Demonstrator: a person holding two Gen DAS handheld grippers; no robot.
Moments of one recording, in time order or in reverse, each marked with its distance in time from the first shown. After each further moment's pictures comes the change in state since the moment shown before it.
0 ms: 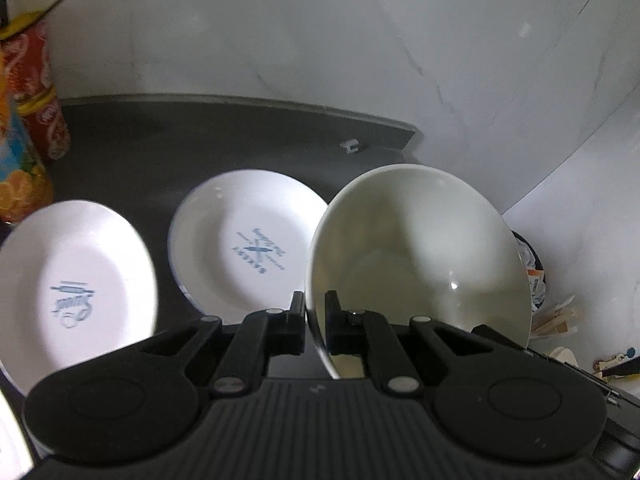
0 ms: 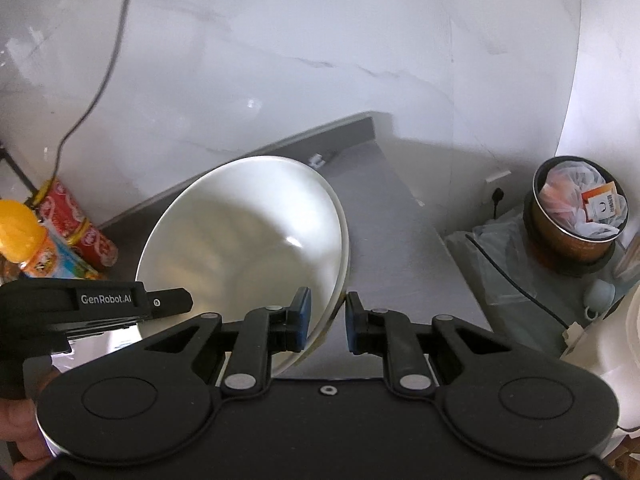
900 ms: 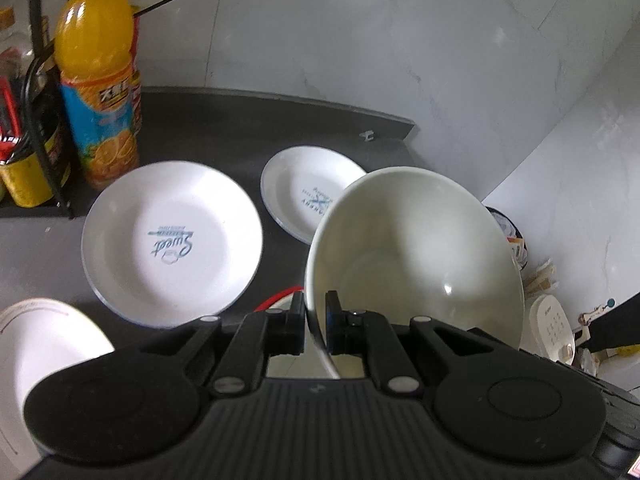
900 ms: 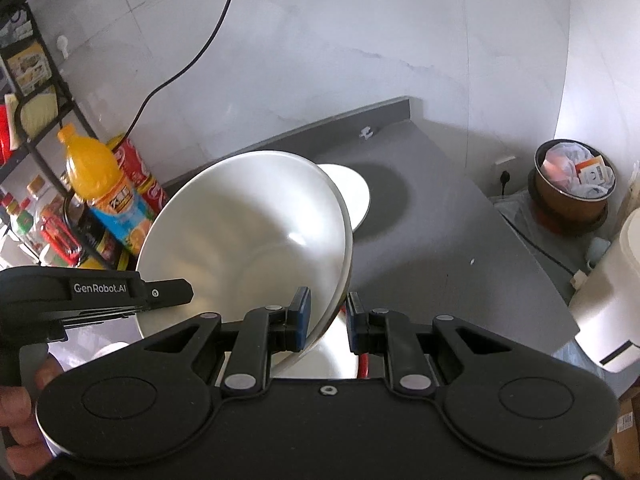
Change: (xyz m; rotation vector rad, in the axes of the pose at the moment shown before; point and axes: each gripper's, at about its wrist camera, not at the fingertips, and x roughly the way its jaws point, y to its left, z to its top) left arm -0.105 0.093 -0.076 0.042 -0.032 -0.061; right arm -0.078 0.088 -0.097 -0.008 -0.034 -0.004
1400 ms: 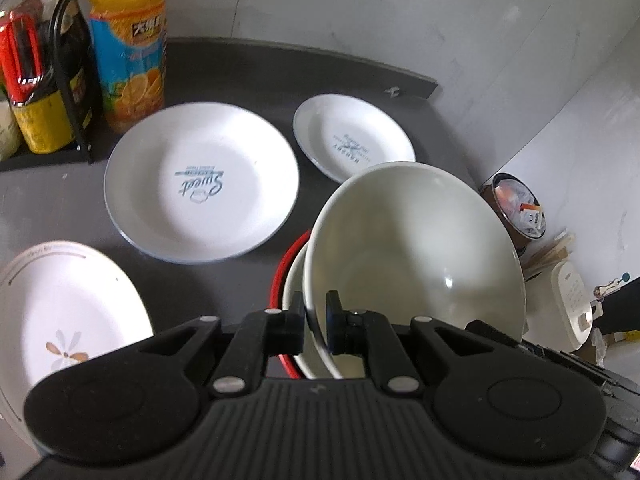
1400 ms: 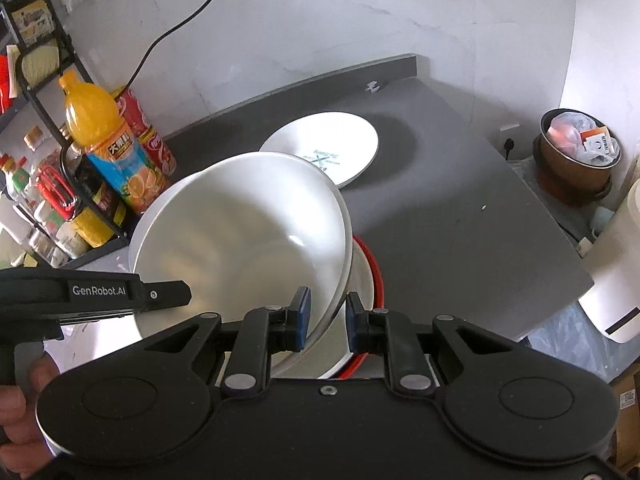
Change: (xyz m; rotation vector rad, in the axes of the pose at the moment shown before) left arm 0.013 0.030 -0.037 -0.012 0.084 0.037; right arm 0.016 0.012 -0.034 -0.019 0.080 -0.005
